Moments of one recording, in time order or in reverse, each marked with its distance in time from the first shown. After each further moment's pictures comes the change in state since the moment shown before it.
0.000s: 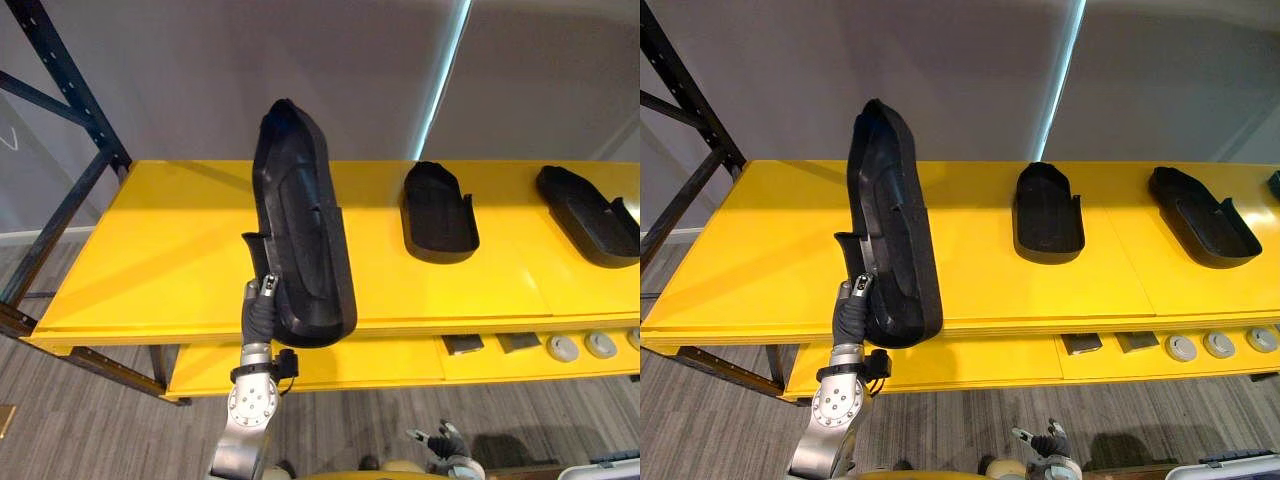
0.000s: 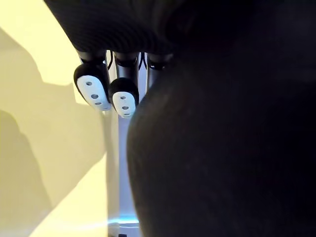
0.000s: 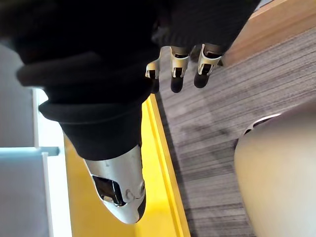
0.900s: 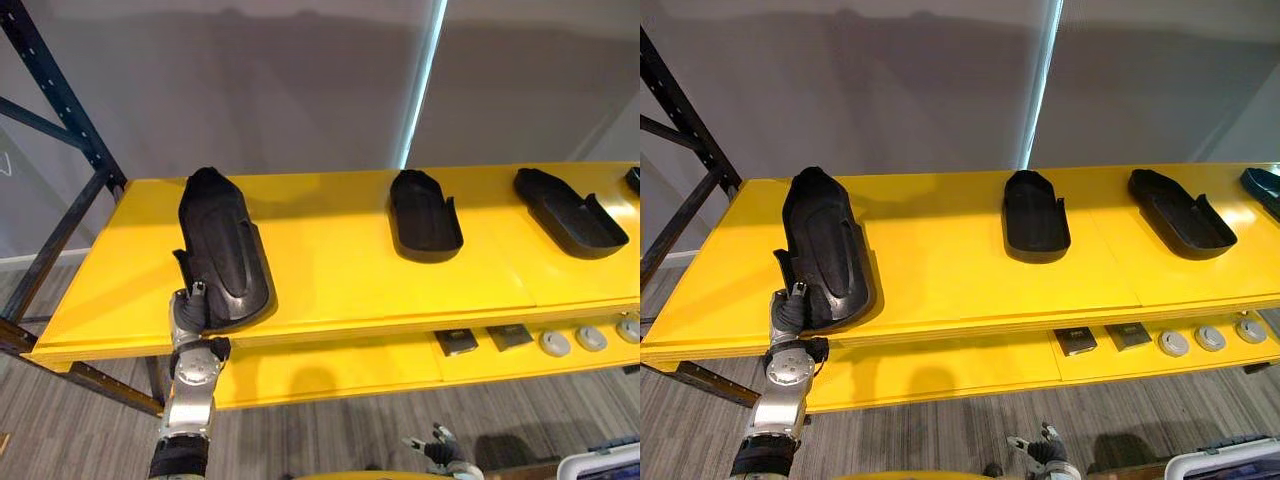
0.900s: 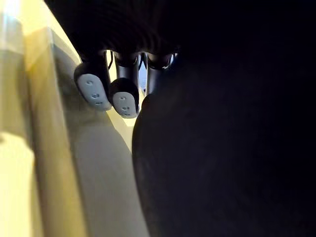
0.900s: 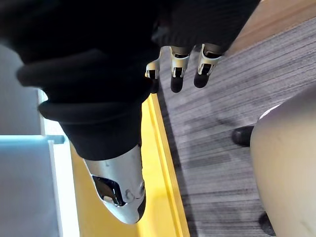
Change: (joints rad) left arm -0.273 0.166 0.389 0.458 0.151 0.227 0.045; right arm 0.015 -0.012 0.002 0.000 -0.078 0.017 0.066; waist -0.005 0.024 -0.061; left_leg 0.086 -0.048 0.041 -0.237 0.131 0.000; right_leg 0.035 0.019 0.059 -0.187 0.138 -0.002
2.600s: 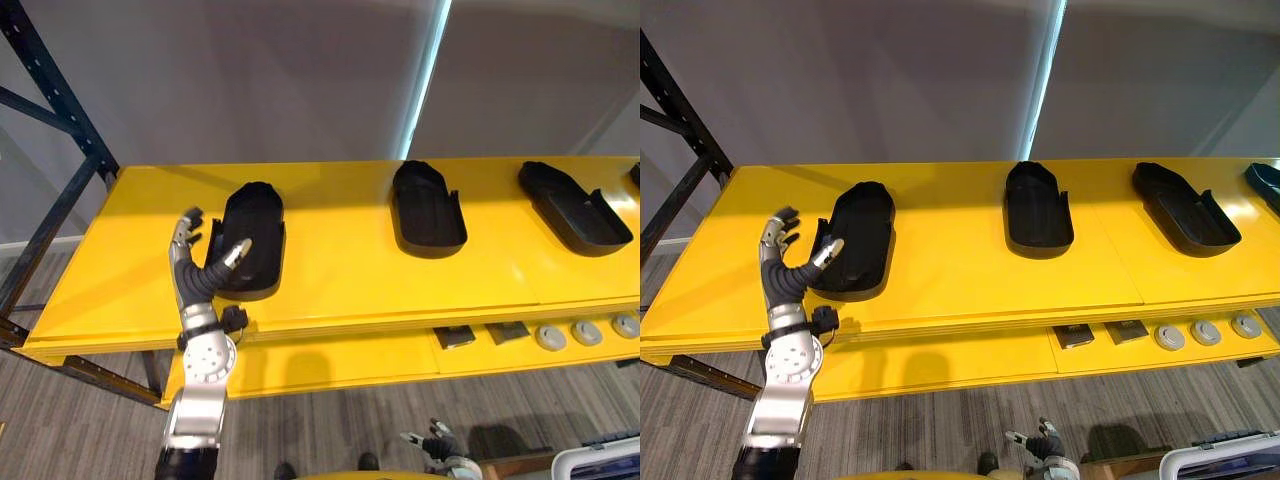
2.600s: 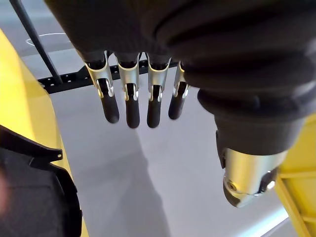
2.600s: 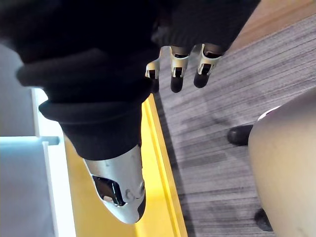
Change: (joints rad) left arm 0.188 -0.048 -0.183 -0.547 0.106 -0.158 0.081; right arm -0.030 -0.002 -0.006 0.048 0.030 -0.021 0.021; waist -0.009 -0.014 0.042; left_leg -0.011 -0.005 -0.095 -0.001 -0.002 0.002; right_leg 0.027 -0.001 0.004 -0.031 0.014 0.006
